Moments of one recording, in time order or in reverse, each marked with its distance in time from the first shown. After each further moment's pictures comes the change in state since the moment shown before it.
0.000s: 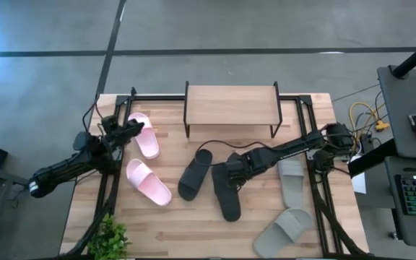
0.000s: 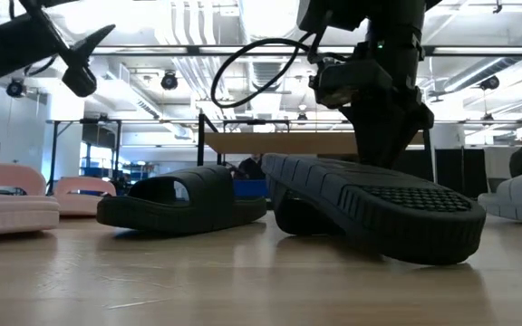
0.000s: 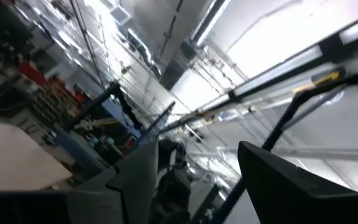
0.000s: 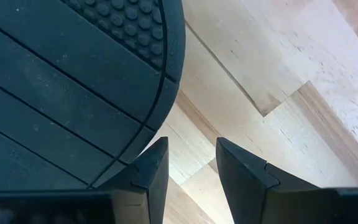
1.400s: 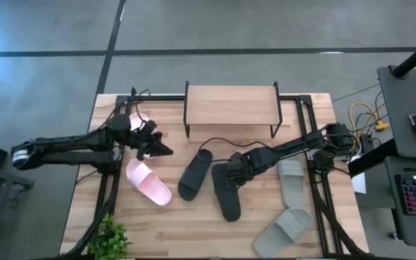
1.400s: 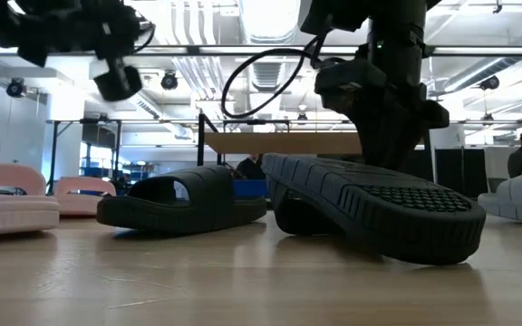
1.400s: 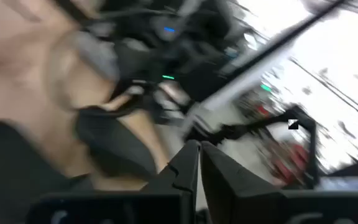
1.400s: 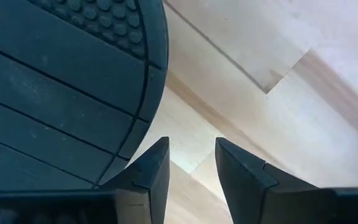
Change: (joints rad) left arm -0.189 0.639 0.407 -0.377 0.368 0.160; right arm 0.000 -0.001 0.000 -0.018 -0.052 0.159
